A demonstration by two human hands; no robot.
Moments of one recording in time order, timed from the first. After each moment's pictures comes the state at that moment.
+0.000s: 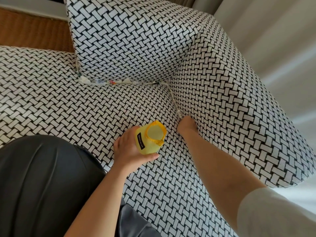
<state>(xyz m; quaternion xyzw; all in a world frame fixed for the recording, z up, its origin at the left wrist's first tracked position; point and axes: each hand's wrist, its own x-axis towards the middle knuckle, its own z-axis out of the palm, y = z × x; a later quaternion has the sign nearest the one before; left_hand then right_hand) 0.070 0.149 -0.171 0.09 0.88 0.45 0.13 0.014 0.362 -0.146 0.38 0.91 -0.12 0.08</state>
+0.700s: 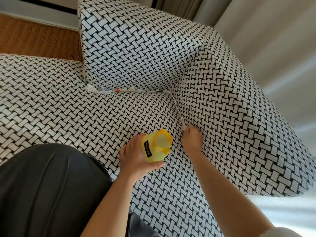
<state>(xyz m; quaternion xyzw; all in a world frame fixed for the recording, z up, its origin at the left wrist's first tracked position) 0.068 0.147 -0.176 0.09 0.87 0.46 0.13 0.044 0.348 -0.145 0.32 0.93 -0.15 -0.06</state>
